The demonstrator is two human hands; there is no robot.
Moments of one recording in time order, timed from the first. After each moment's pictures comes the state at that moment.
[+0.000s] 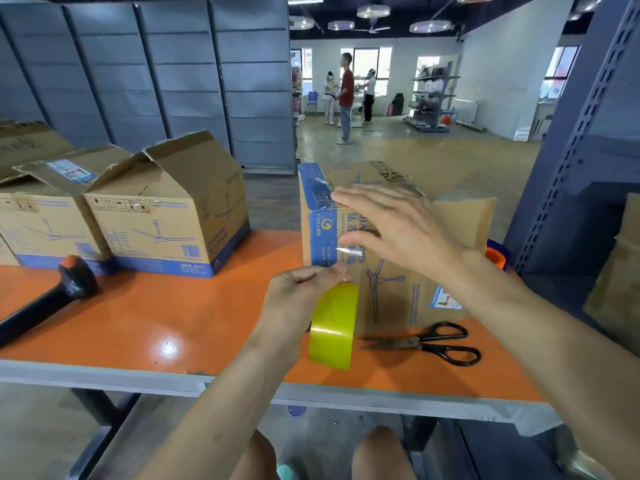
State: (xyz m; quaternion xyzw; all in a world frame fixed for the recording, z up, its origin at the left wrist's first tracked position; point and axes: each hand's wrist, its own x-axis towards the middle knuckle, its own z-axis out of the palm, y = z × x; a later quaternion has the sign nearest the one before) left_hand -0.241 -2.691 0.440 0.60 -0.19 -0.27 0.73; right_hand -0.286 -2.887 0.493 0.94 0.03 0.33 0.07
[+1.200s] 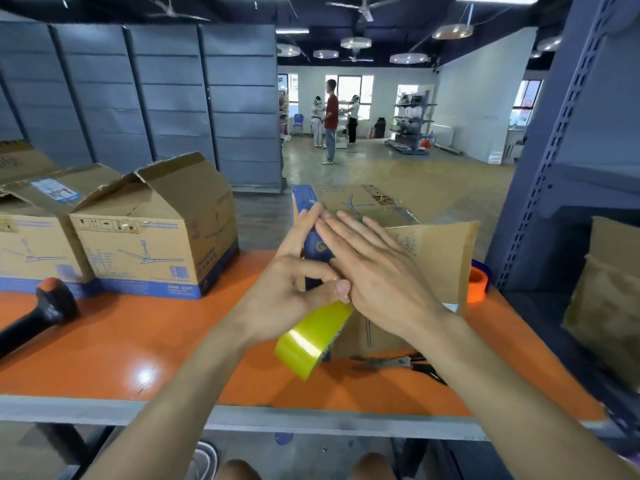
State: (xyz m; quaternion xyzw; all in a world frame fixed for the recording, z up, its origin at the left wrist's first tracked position) left_hand -0.205 -2.681 0.474 0.64 -0.59 -0.05 0.48; right_hand -0.310 -2.832 0.477 0.95 -0.04 0.28 0.11
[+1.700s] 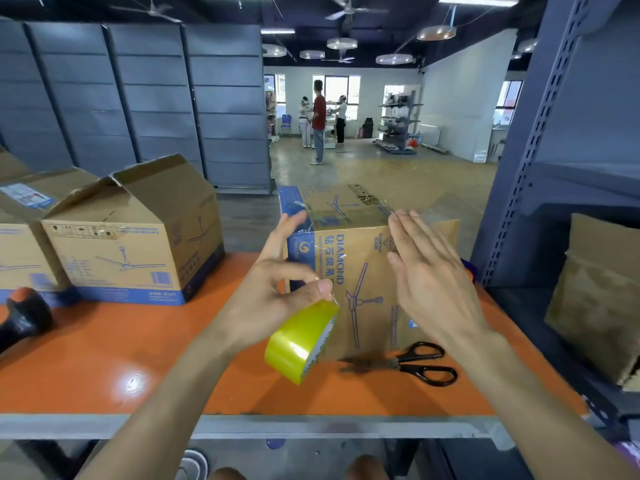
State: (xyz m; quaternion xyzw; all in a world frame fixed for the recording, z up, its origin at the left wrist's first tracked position) left_hand -0.196 -2.690 0.463 0.62 -0.58 -0.06 0.52; right_hand -0.355 -2.881 0.458 0.91 -0.19 0.37 0.08
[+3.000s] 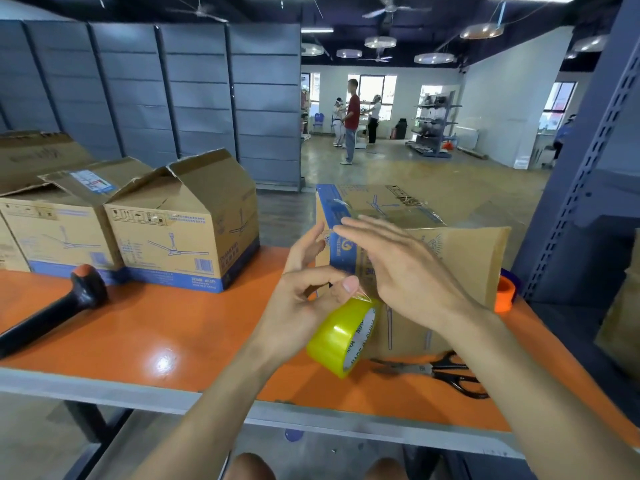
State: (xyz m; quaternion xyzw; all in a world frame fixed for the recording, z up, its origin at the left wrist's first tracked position) left_hand -0.211 -2.677 0.445 0.60 -0.48 -0.06 0.64; right_hand -0.307 -2.830 0.493 0.95 -0.02 0.29 -0.09
